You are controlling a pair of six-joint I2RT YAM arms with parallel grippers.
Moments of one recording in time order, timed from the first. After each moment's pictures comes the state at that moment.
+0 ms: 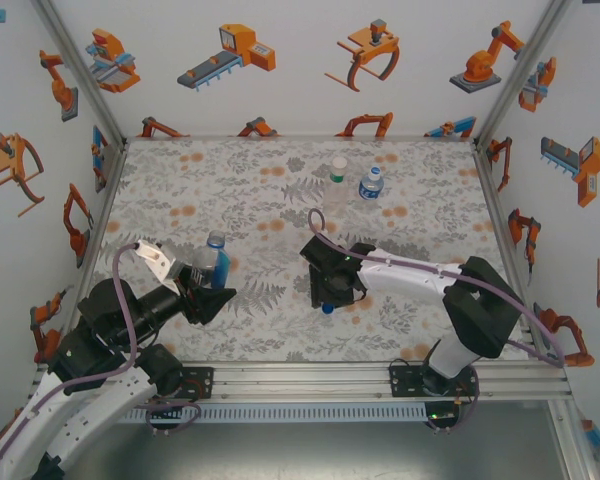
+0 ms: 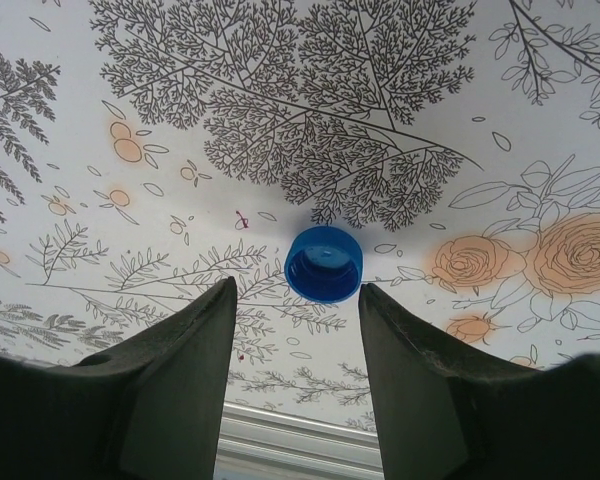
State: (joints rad) left arm -0.76 0.29 0.70 -0.51 0.15 -0.18; right arm 0.92 1.59 0.97 -0.63 0.06 0.80
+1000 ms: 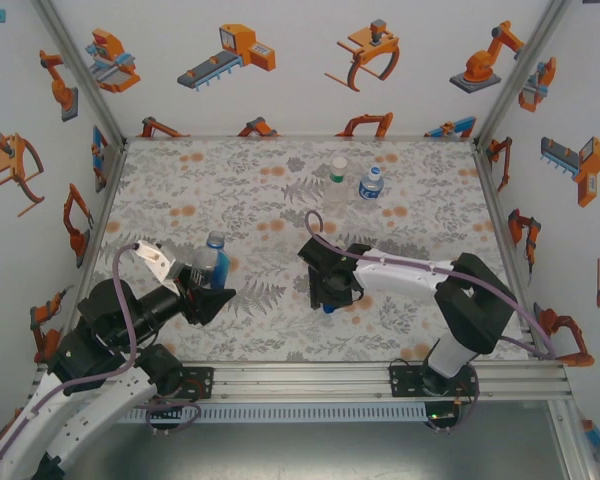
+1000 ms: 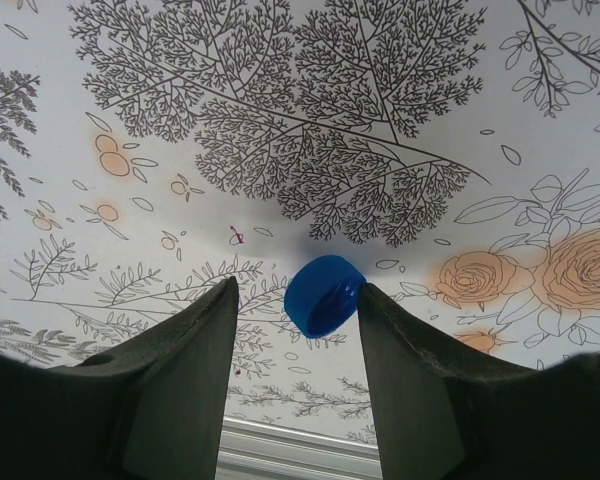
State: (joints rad) left arm -0.76 0.29 0.70 -0.52 0.15 -0.18; right arm 0.92 1.63 0.97 -0.62 0.06 0.80
